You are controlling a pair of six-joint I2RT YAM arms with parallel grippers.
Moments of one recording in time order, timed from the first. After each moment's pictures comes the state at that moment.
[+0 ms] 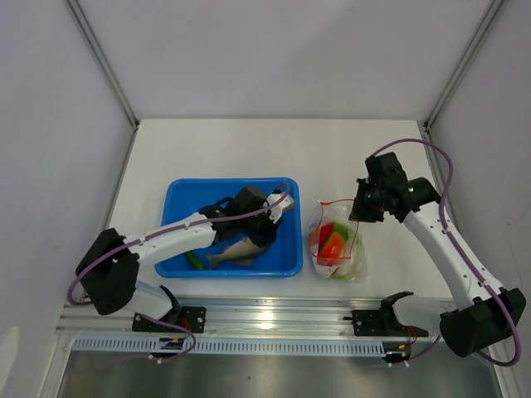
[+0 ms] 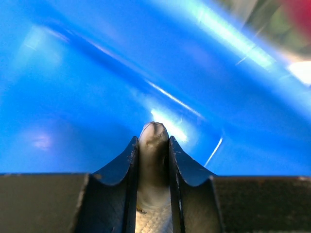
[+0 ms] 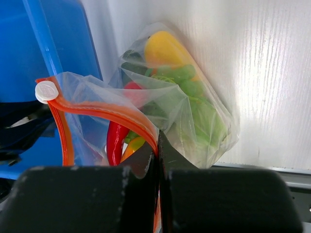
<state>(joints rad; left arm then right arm) -0.83 1.45 0.87 -0.28 0.21 0.03 0.36 1.19 1.20 -1.03 -0.03 0.54</state>
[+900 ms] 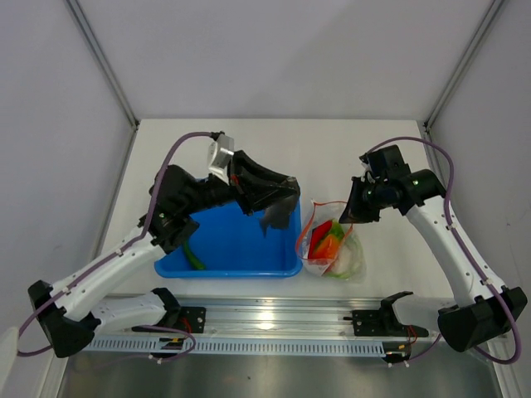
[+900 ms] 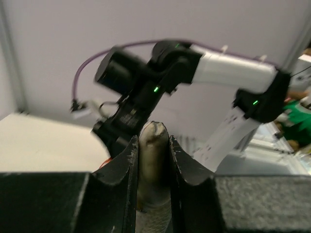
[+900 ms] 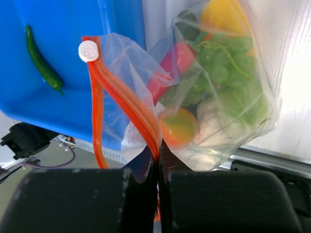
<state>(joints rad) -0.80 1.04 1.09 0.26 0.58 -0.35 0.36 1.22 1.32 -1.15 -0.26 0.53</state>
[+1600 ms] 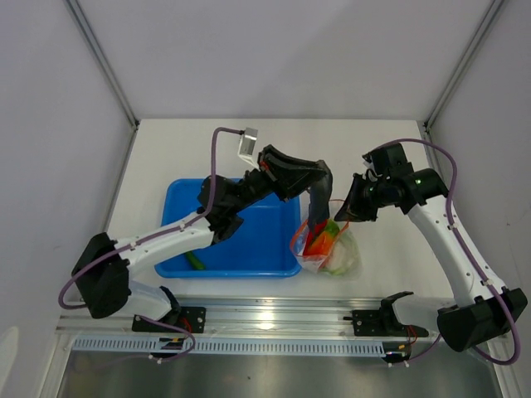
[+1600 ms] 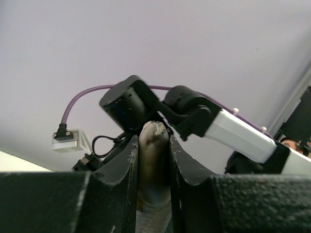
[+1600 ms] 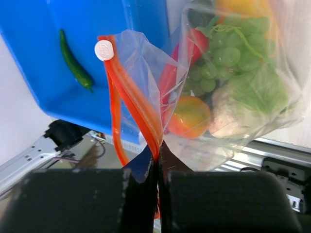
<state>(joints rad) -0.88 1.37 0.97 1.00 0.36 -0.77 0.34 1.22 1.33 -1.14 -0.35 0.64</state>
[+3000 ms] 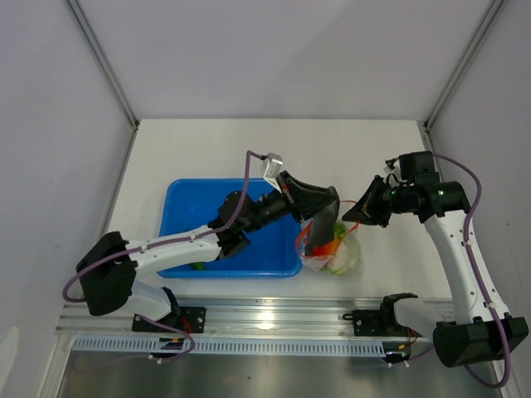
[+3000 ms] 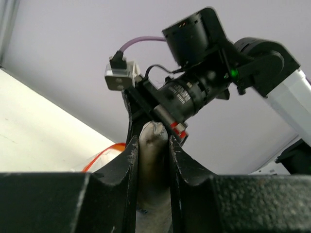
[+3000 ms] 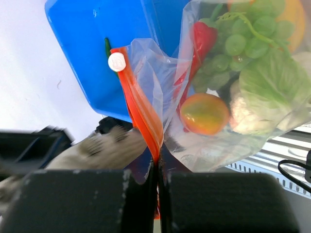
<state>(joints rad) -1.00 1.45 0.84 0.98 0.17 -0.70 0.15 1.11 1.26 -1.14 -0.58 0.73</state>
